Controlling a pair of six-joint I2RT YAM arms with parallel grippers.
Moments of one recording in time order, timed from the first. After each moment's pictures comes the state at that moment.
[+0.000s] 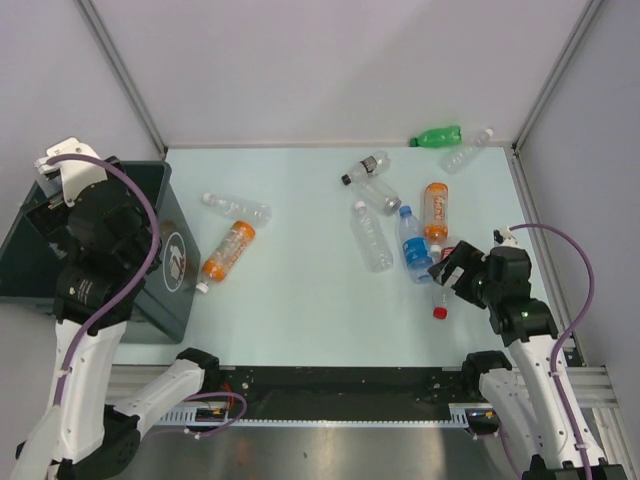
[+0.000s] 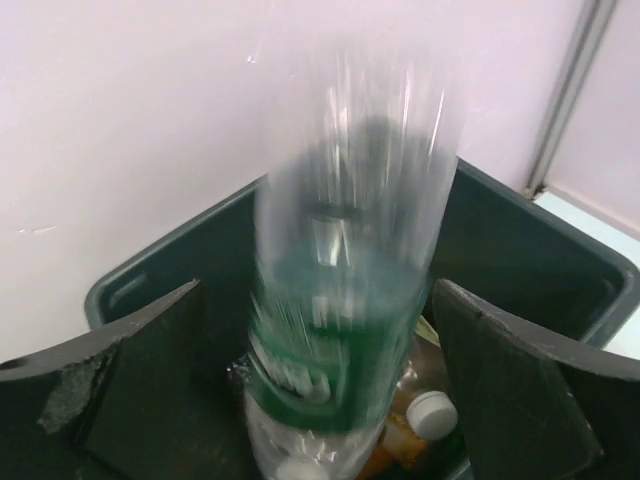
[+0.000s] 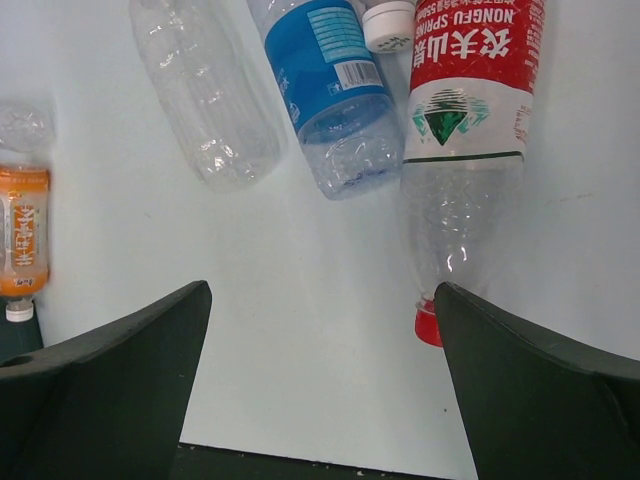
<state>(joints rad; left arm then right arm) -0.33 0.90 1.53 -0.72 -1.25 0.05 0.09 0.60 0.62 -0.68 -0.14 0.63</state>
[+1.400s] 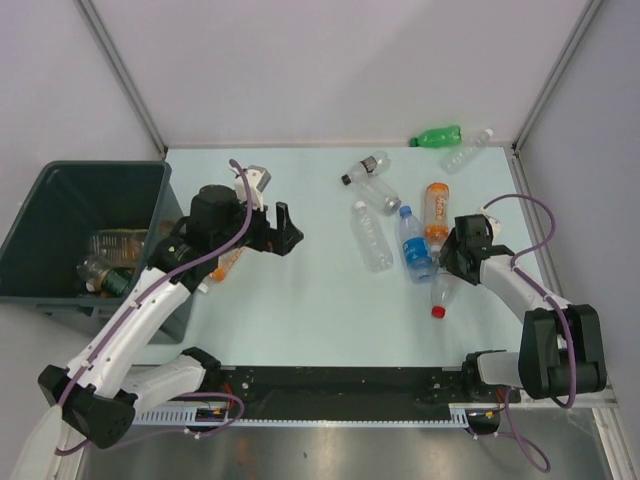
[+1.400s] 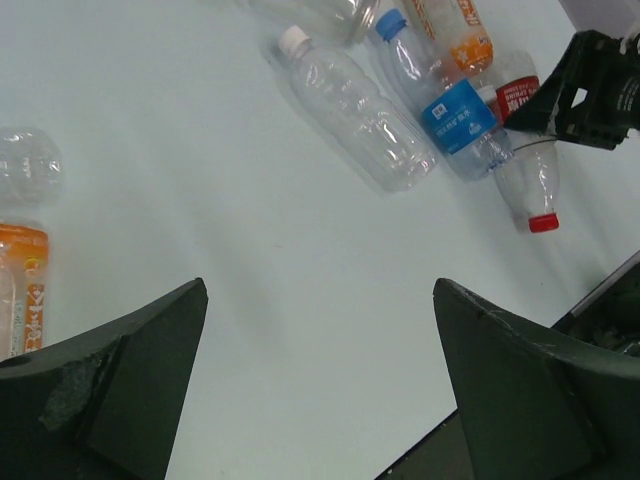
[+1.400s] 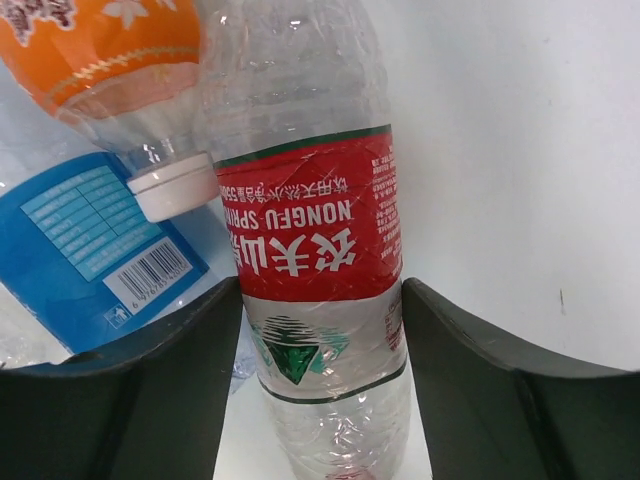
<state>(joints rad) -0.50 1.02 1.10 -0.55 0.18 -0.24 0.11 1.29 0.70 -0.40 0.22 0.60</state>
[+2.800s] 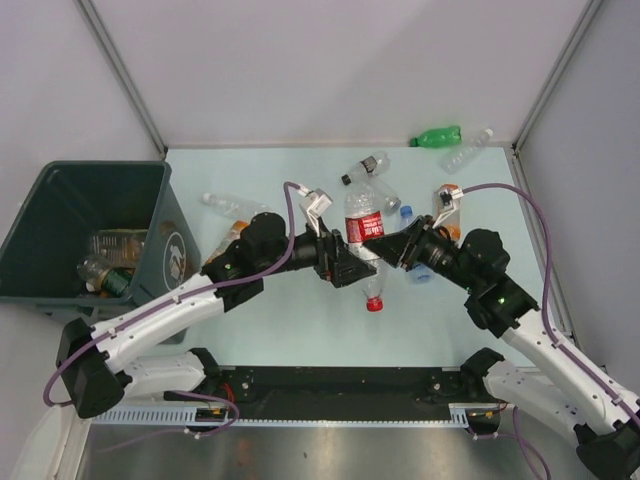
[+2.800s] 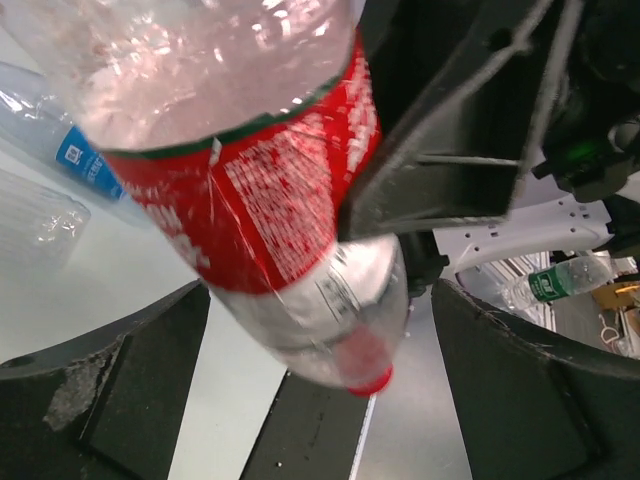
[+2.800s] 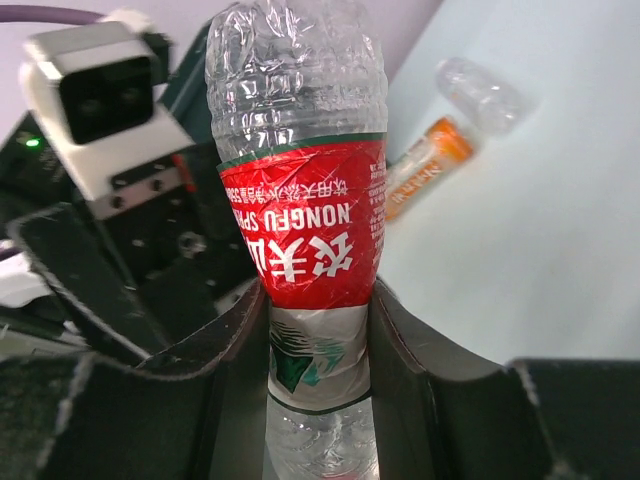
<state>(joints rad) -0.87 1.12 0.92 0.06 0.40 -0.59 0.60 0.77 0.74 0.03 -0.32 0.80</state>
